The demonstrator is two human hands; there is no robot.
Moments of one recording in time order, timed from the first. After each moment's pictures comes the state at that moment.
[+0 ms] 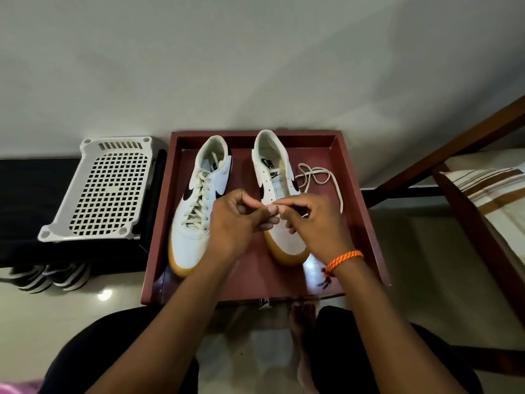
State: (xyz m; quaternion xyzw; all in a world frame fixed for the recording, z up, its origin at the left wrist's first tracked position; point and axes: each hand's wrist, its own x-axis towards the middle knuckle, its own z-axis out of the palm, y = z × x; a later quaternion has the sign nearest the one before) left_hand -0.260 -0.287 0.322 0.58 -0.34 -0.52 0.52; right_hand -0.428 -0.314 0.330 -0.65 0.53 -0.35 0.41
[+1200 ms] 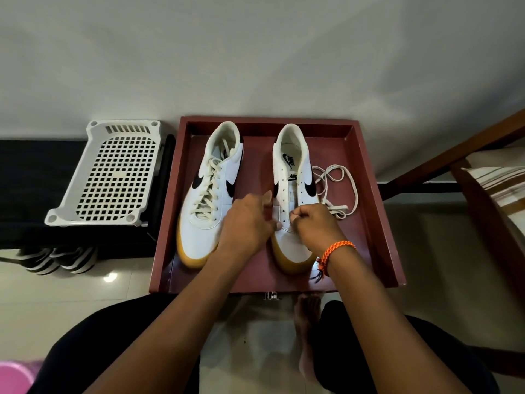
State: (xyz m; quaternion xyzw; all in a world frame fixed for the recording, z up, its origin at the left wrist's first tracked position) left_hand -0.247 -0.302 0.280 0.72 -0.57 -0.32 0.22; right_hand -0.406 -0.323 0.289 -0.58 0.67 -0.16 0.43
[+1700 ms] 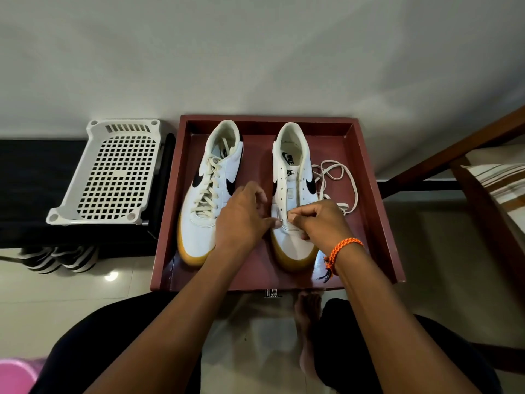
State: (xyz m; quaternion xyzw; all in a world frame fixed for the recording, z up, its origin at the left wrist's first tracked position) left_hand -0.245 -0.297 0.285 0.74 -0.55 -0.30 0.25; right_hand -0.415 -0.319 0.296 -0.52 0.66 -0.24 0.49
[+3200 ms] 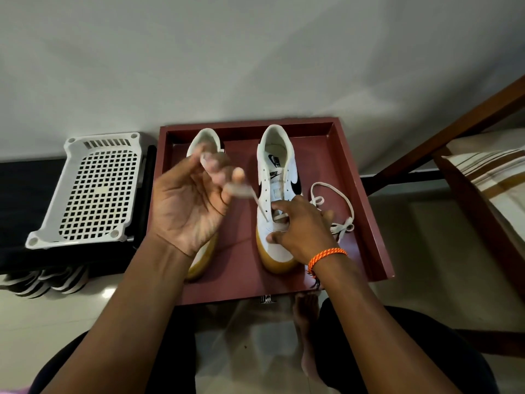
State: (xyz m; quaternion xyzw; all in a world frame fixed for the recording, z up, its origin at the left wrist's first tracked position) left_hand -0.202 -0.310 0.362 0.09 -0.13 -0.82 0.55; right_hand -0.407 -0.310 0.310 -0.70 0.65 -0.08 0.28
